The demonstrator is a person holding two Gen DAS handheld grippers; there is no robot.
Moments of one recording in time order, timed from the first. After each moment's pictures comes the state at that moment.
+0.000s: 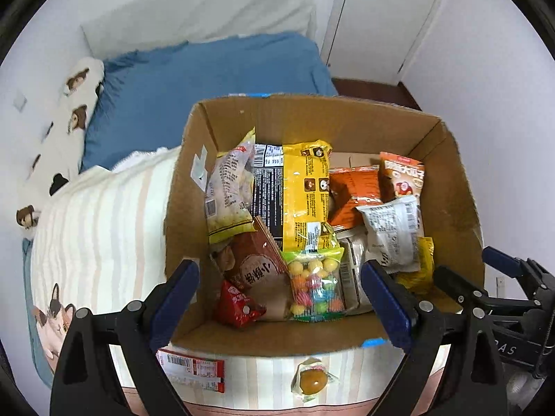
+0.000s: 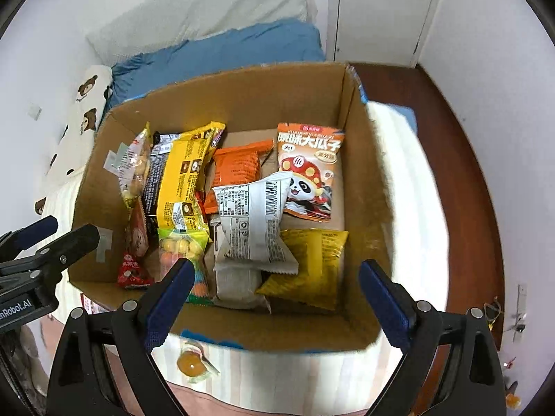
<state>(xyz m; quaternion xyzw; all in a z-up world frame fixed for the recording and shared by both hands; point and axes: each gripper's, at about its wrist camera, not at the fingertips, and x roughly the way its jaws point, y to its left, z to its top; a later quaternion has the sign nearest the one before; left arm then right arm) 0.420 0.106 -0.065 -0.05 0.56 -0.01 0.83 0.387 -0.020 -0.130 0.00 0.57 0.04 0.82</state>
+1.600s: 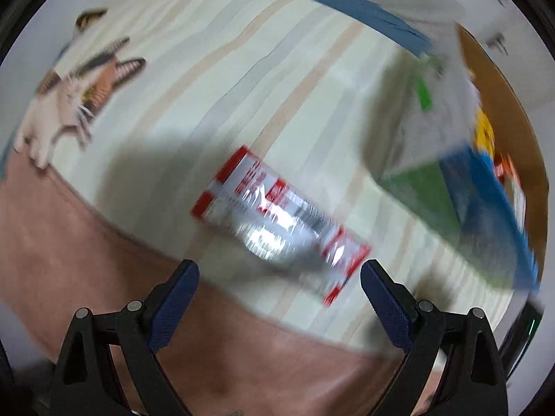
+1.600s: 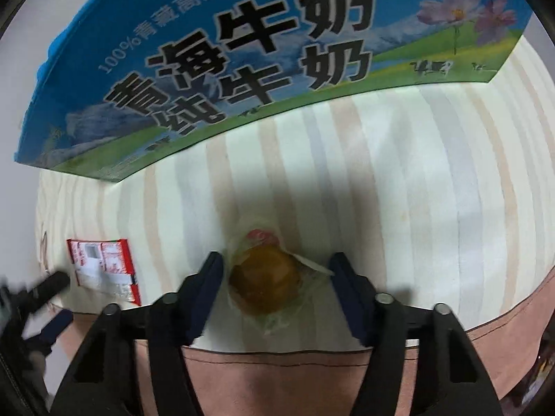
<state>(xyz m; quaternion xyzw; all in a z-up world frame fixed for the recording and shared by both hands) 0.275 0.253 -0.199 -0.29 0.61 0.15 0.72 0.260 0.066 -0.288 0.12 0.64 0.02 0.76</state>
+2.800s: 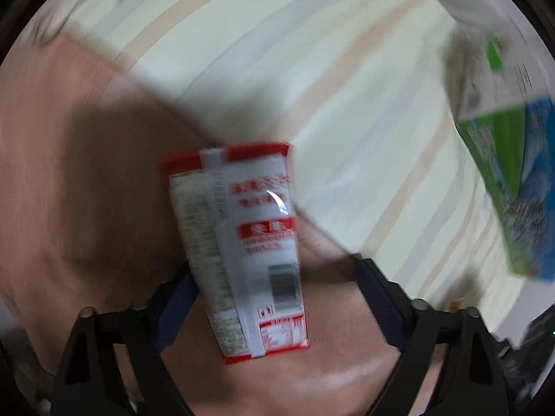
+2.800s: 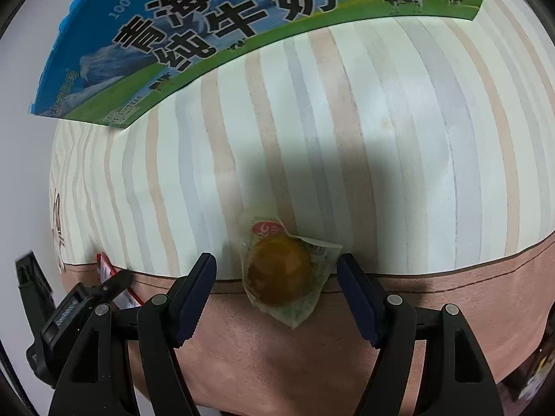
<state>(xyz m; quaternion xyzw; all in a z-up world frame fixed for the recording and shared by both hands) 0.192 0.251 -0.266 -0.31 0.64 0.15 0.68 0.219 0.069 -0.297 0.14 0.69 0.06 0.71</state>
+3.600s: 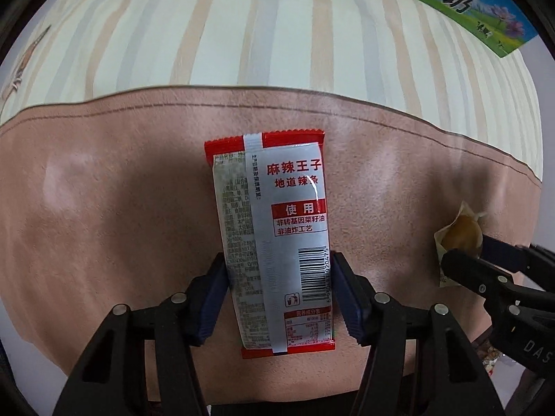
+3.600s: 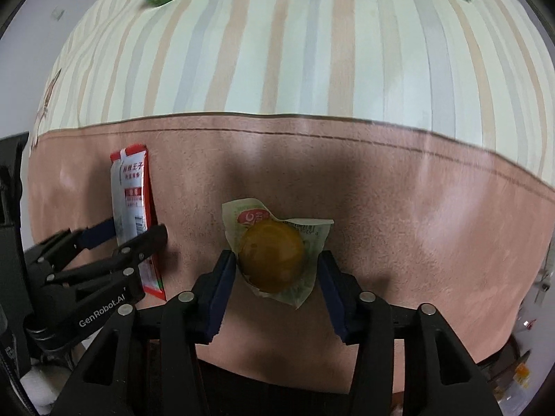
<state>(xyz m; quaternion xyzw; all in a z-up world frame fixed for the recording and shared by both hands) 0.164 0.080 -0.269 -0.09 0.70 0.00 0.71 0.133 0.083 -0.307 0.01 0.72 0.11 0.69</state>
